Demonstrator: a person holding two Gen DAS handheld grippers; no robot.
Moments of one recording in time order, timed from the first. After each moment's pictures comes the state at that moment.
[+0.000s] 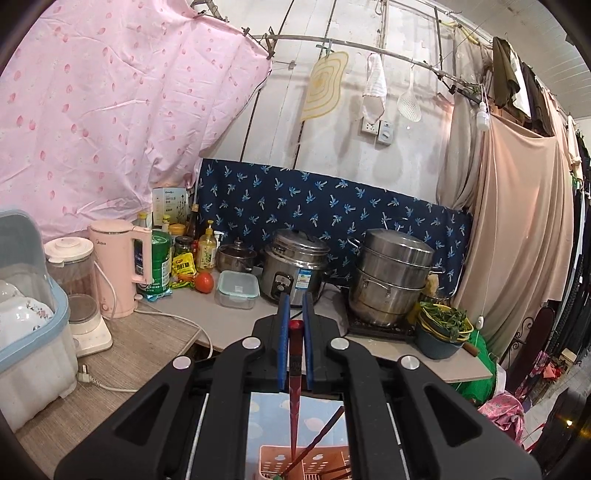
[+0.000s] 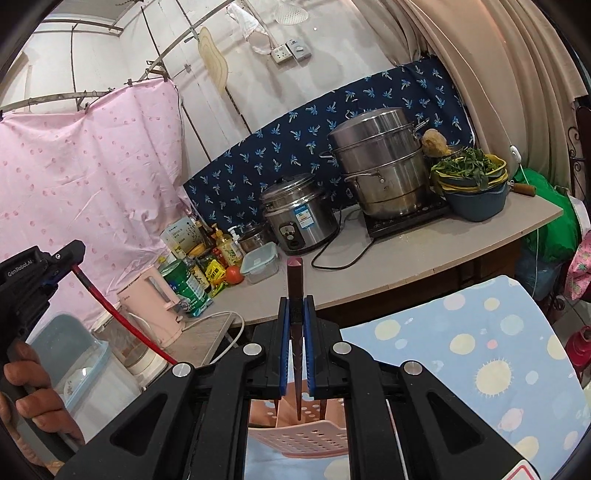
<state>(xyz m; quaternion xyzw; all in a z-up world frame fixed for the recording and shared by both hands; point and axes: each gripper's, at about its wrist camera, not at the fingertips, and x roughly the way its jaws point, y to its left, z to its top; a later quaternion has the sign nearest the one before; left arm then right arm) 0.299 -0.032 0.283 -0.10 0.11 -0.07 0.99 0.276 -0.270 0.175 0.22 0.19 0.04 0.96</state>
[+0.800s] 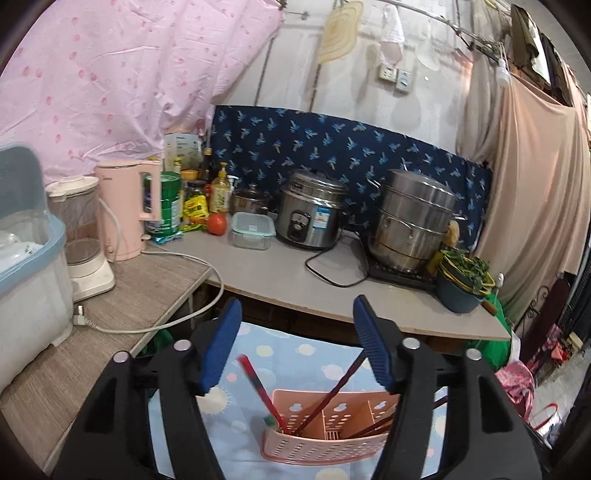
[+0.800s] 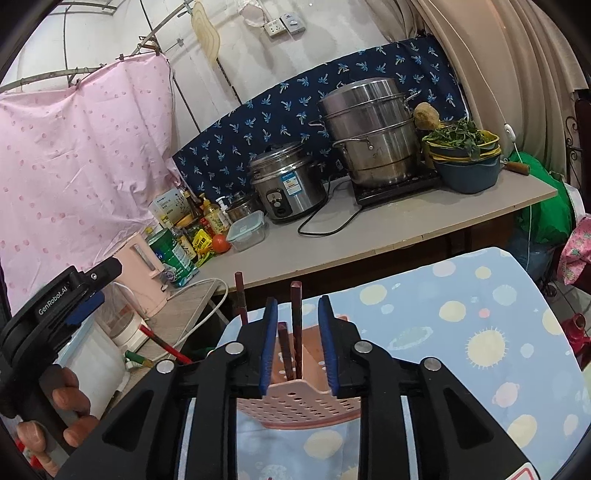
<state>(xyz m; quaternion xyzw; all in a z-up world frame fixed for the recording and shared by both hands) 0.311 -0.036 0.201 -0.10 0.19 -0.04 0.98 0.262 -0.268 0.144 0.21 0.23 0.03 0.95</state>
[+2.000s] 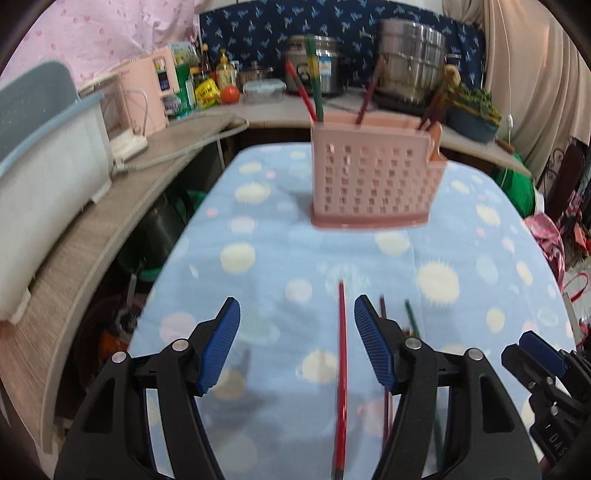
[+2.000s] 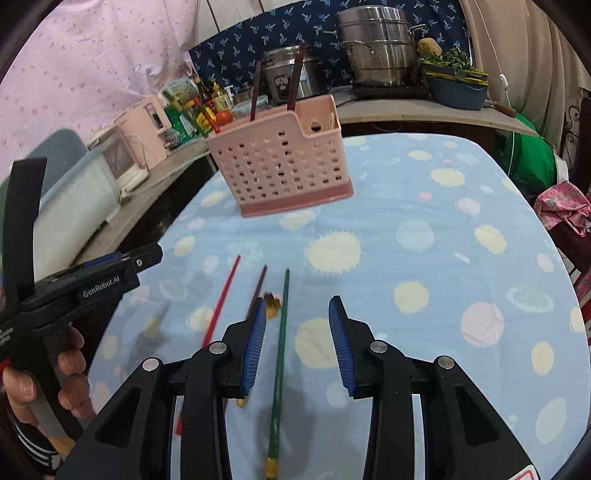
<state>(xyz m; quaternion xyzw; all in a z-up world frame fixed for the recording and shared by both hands) 0.158 -0.028 0.035 0.02 0.40 -0.04 0.91 0.078 -0.214 0.009 0.10 0.40 0.05 0.91</state>
